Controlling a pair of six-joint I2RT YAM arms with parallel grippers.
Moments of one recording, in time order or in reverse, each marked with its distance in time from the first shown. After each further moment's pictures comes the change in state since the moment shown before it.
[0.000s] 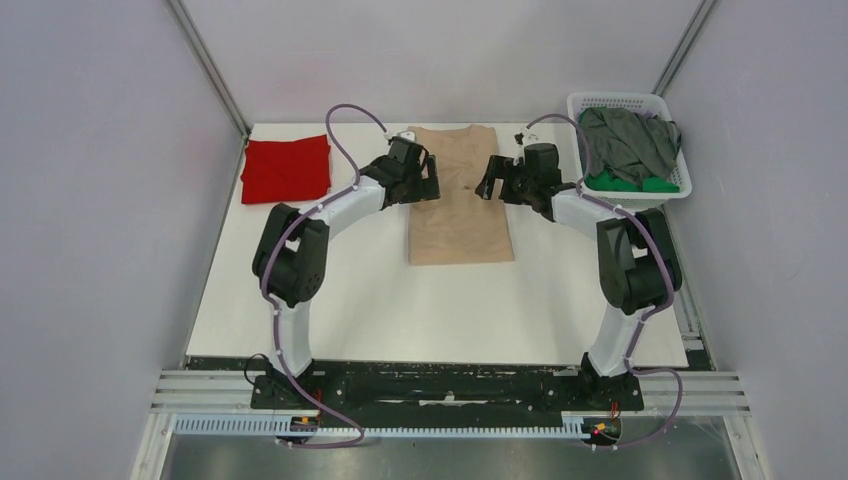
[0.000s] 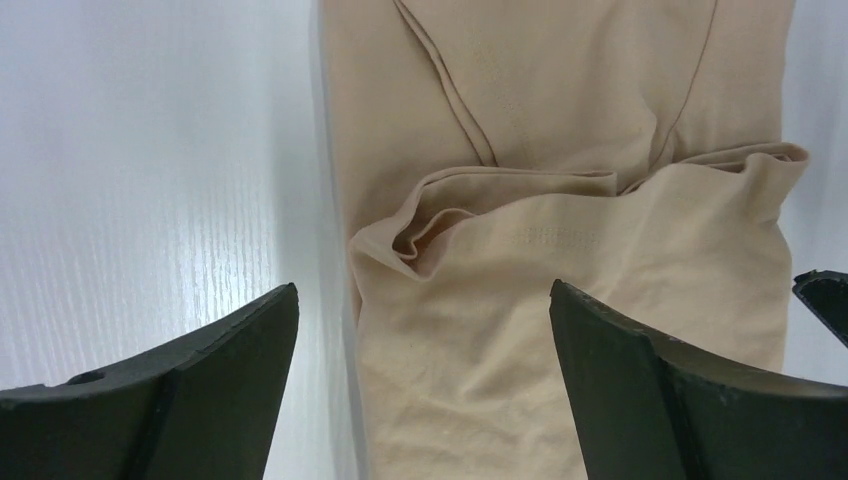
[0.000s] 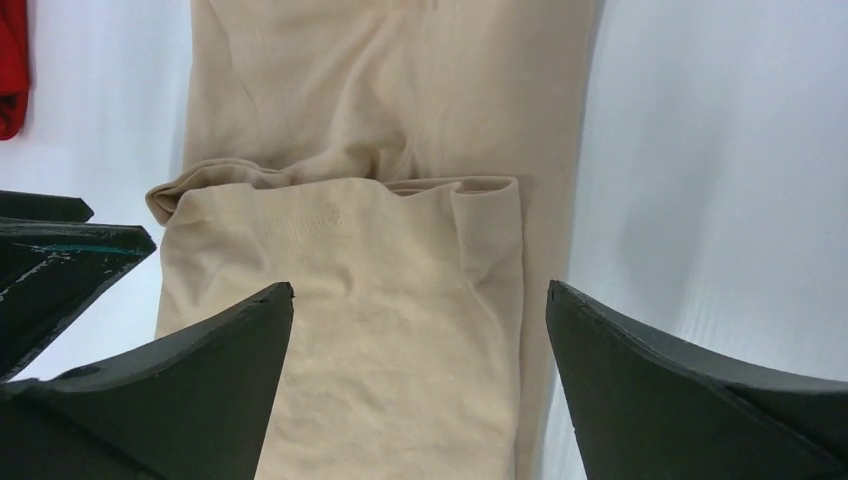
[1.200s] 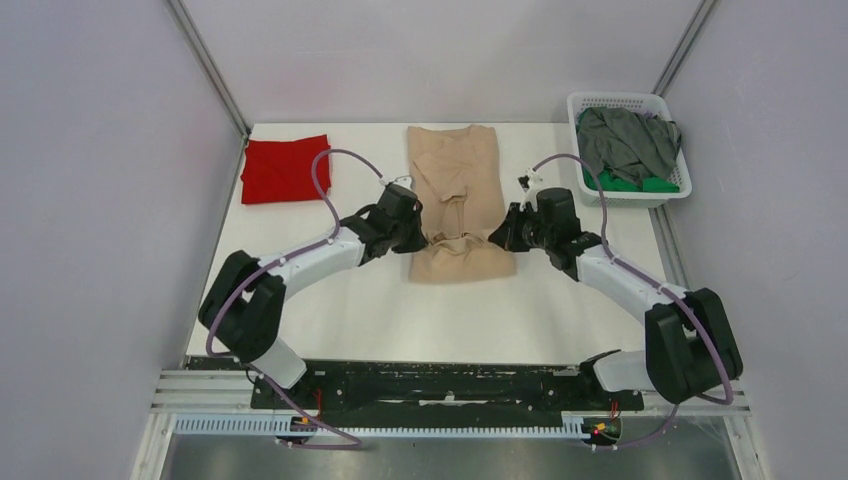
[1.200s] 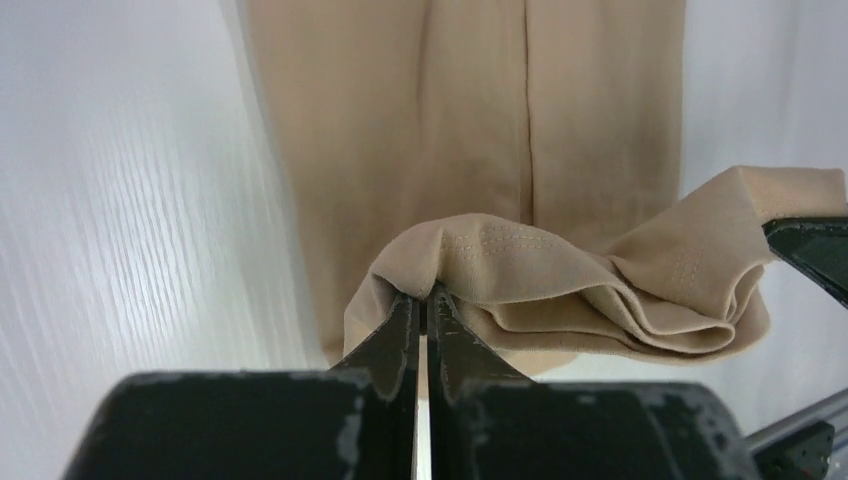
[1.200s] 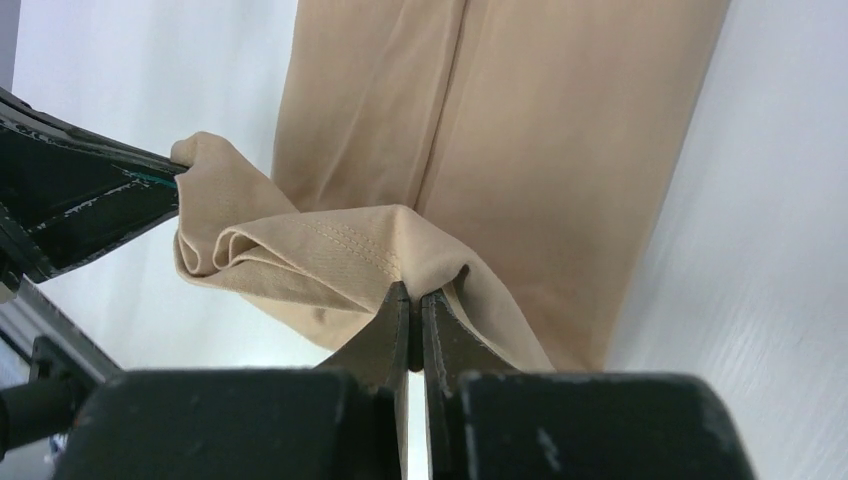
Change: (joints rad) left arm -0.170 -0.463 -0.537 0.075 0.089 -0.164; right arm 0.095 -0.545 -0.473 -0.061 -0.110 0.034
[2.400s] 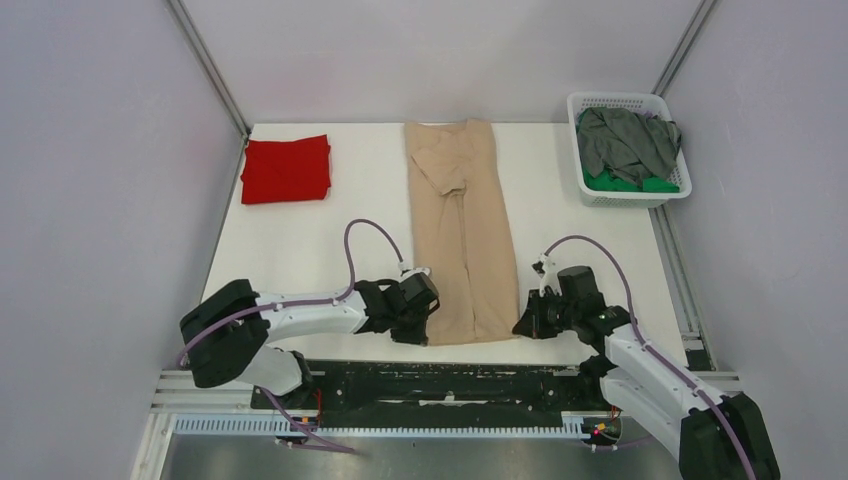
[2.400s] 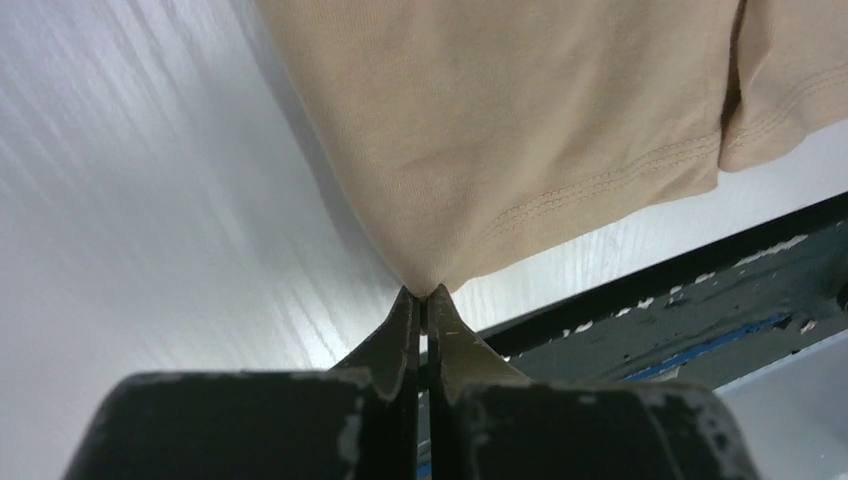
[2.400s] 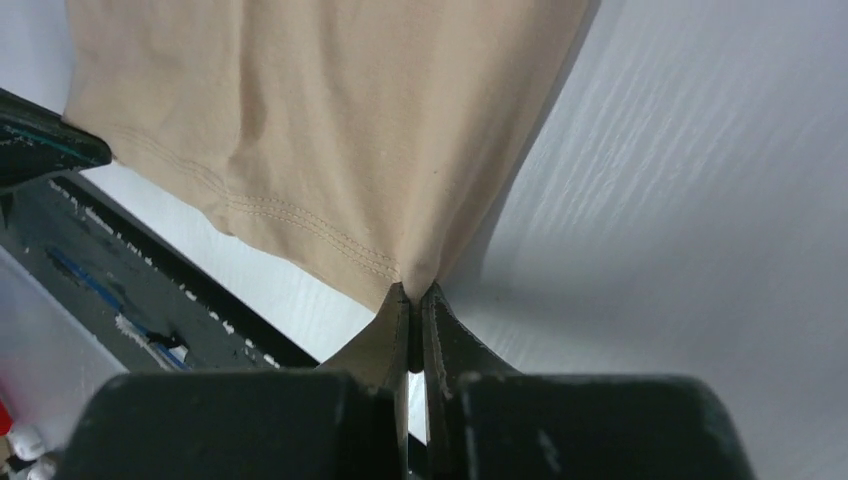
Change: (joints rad) left arm -0.382 -0.106 -0.281 -0.145 0.046 -0.243; right arm -0.005 -0.483 -0.465 -0.324 -0.115 -0.080
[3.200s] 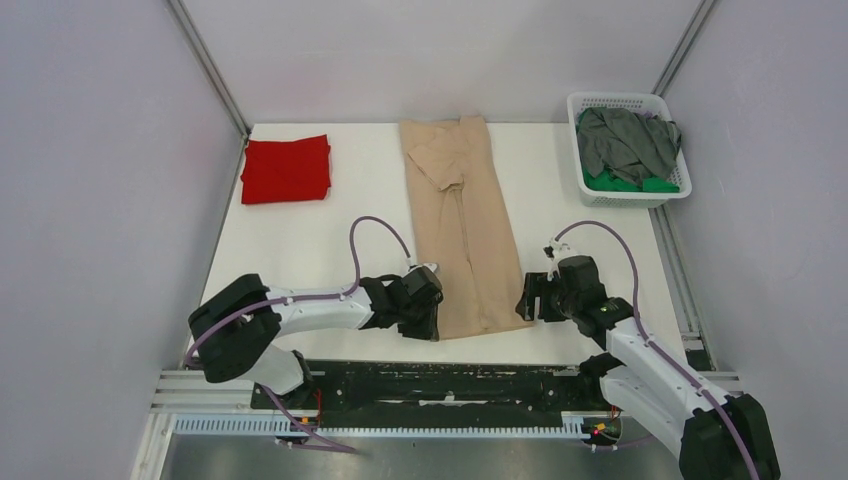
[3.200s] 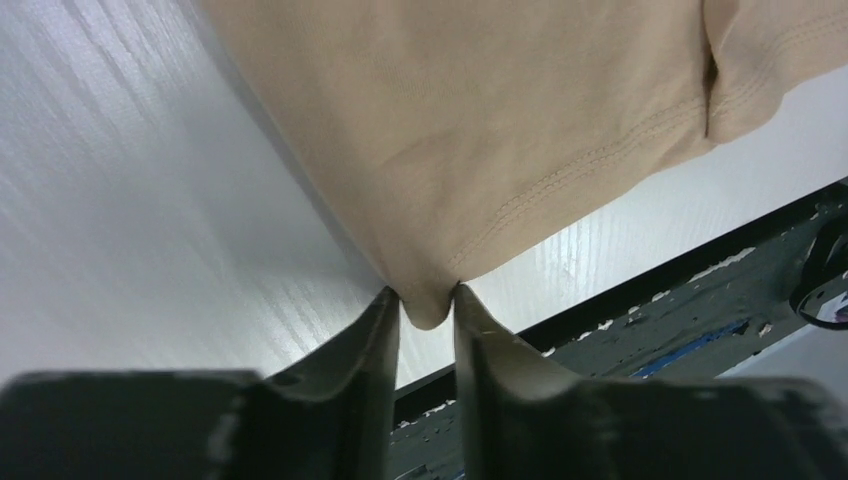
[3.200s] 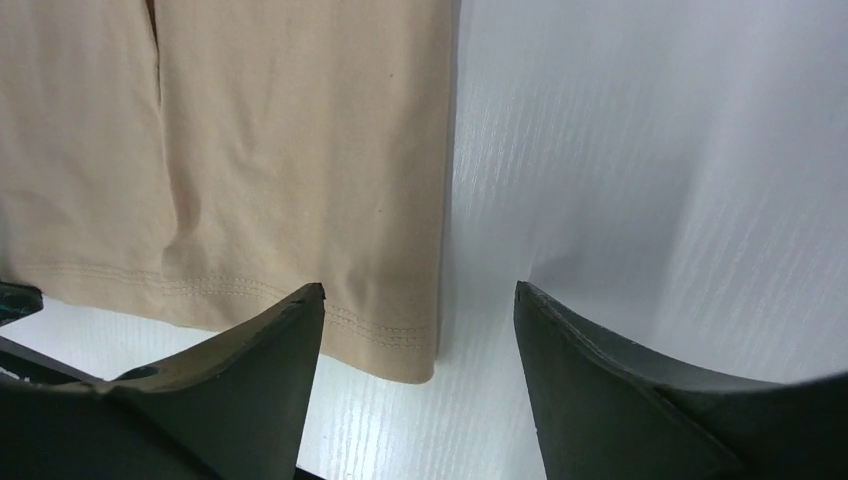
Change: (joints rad) left arm 0.022 0.030 0.004 0.088 0.055 0.044; right arm 0.001 0.000 0.081 -0.021 0.290 0.008
